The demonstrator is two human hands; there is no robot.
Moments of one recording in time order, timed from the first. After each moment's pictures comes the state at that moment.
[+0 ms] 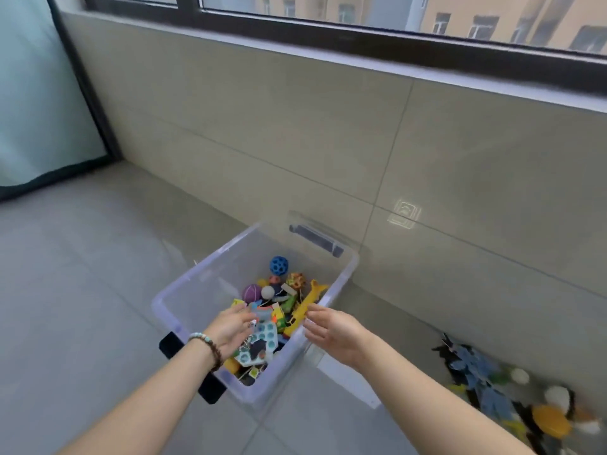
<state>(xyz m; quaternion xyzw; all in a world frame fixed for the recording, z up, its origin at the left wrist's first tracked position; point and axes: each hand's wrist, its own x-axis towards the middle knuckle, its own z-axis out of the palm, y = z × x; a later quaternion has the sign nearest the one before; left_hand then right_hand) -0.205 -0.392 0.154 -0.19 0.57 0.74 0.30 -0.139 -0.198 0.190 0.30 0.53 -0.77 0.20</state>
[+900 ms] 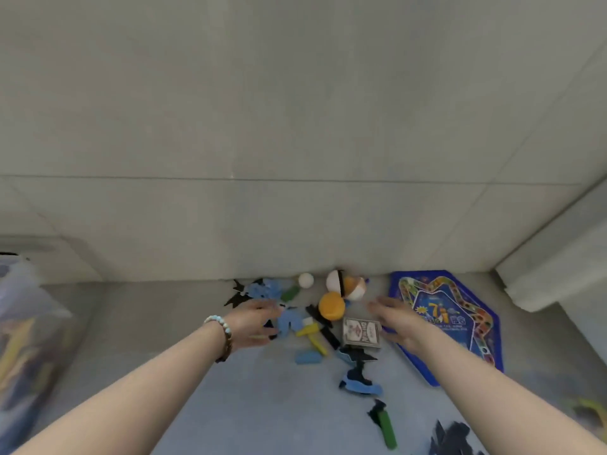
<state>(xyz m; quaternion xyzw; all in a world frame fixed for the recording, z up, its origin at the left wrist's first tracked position) -0.054 0.058 0.084 0.08 0.70 0.41 0.58 0.155 0.230 0.078 0.58 0.50 -0.63 -0.06</state>
